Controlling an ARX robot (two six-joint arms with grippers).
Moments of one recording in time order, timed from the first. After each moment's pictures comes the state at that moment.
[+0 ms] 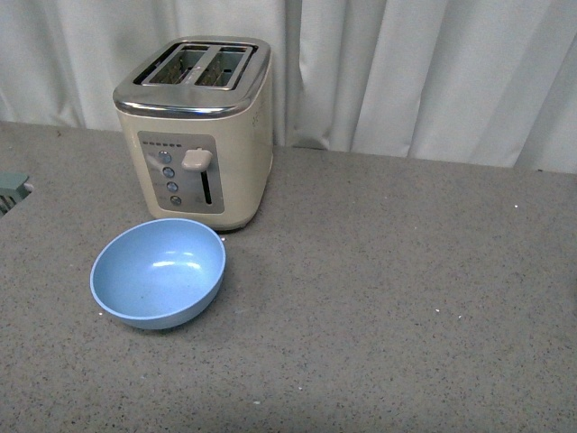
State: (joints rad) left arm 0.00 0.00 0.02 0.00 0.00 -0.01; right arm 0.21 0.02 0.01 0.03 0.21 0.00
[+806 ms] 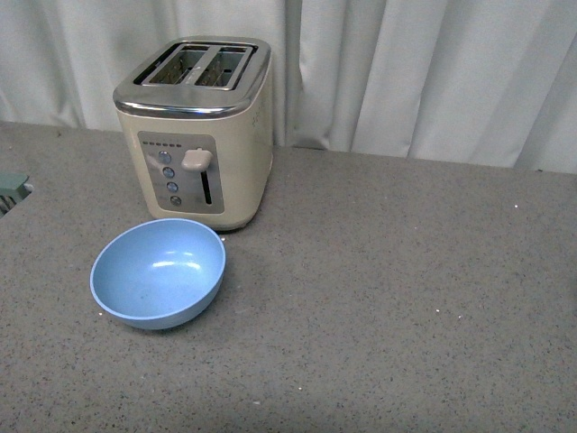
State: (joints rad) left arm 0.00 0.00 0.02 0.00 0.00 -0.01; right arm 0.21 0.02 0.01 0.03 0.21 0.00
